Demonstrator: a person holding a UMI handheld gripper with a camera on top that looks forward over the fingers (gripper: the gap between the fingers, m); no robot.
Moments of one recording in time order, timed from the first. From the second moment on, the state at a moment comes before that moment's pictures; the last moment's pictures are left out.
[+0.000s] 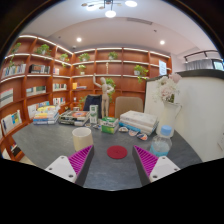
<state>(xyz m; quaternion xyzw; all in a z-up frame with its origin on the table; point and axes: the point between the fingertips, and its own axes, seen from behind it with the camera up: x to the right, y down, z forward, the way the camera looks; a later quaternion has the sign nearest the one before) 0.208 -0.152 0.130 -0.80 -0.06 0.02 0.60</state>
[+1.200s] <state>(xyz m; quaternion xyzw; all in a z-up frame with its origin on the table) 0.362 -0.075 0.072 -0.76 0.02 -0.05 0.64</state>
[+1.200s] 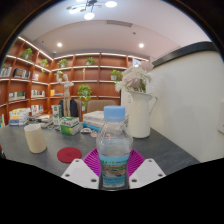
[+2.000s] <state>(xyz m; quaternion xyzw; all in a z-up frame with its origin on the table) 0.225 0.003 0.131 -0.61 -0.43 -0.42 0.52</state>
